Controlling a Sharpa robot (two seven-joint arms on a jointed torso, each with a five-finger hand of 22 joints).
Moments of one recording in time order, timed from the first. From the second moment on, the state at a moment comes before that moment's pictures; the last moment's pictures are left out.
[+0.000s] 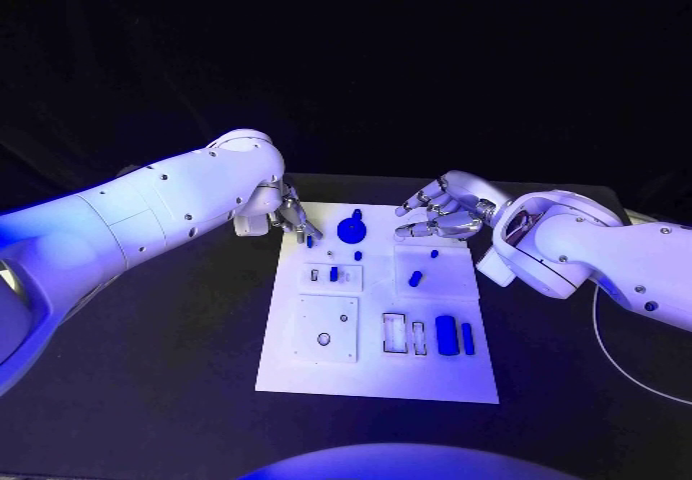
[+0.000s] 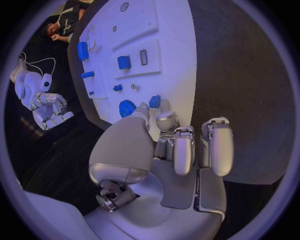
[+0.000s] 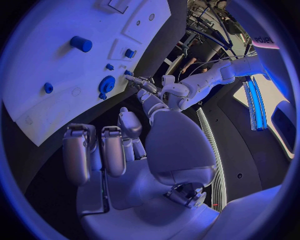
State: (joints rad) left arm 1.37 -0.41 -0.02 0.99 -1.03 0.41 -0.70; left_hand 1.16 0.02 -0.01 0.27 0.13 0.96 0.05 0.53 0.65 1.30 -0.02 1.06 1.01 1.47 -0.07 1.57 1.31 0.02 1.47 0.04 1.48 1.31; right arm 1.26 -0.95 -0.03 1.70 -0.98 -0.30 -0.11; right_hand 1.23 -0.09 0.19 0.01 0.27 0.96 0.14 0.07 0.07 1.36 0.06 1.04 1.25 1.46 -0.02 1.50 1.31 0.05 1.47 0.09 1.48 1.31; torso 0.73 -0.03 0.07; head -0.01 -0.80
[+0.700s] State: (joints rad) left arm 1.37 -0.41 -0.02 0.99 -1.01 0.42 -0.69; left_hand 1.38 0.07 0.19 0.18 0.13 0.91 0.05 0.52 0.65 1.29 -0.02 1.04 0.97 1.47 -0.08 1.57 1.31 0.02 1.46 0.03 1.48 1.31; right arm 1.26 -0.95 -0.03 1.70 -0.98 -0.30 -0.11; right_hand 1.23 -0.09 0.19 0.01 0.27 0.96 0.14 0.07 0.07 1.36 0.06 1.04 1.25 1.46 -0.02 1.50 1.31 0.05 1.47 0.09 1.48 1.31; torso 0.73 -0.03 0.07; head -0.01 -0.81
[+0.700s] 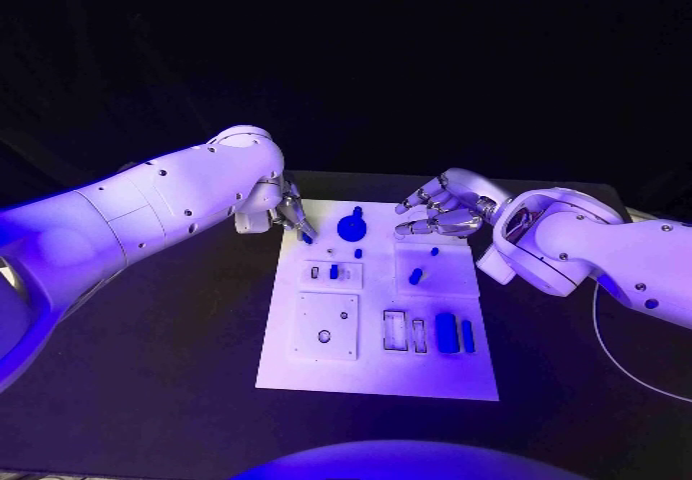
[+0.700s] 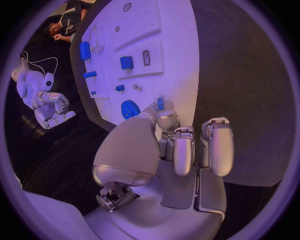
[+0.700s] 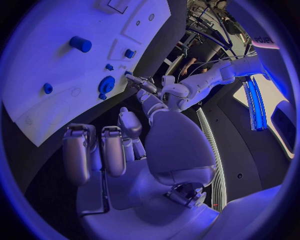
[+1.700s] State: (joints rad) left arm 1.36 -0.61 -0.03 1.32 -1.02 0.29 -0.62; left_hand 1.30 -0.03 0.38 0.16 0.11 0.91 0.05 0.54 0.69 1.30 -0.02 1.04 0.96 1.47 -0.08 1.57 1.31 0.02 1.46 0.03 1.48 1.31; right arm 1.26 -0.95 -0.03 1.70 -0.97 -0.30 -0.11; right_hand 1.23 -0.09 0.19 0.01 0.27 0.96 0.14 0.07 0.07 1.36 0.06 1.04 1.25 1.46 -0.02 1.50 1.31 0.05 1.47 0.09 1.48 1.31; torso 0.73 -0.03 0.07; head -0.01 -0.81
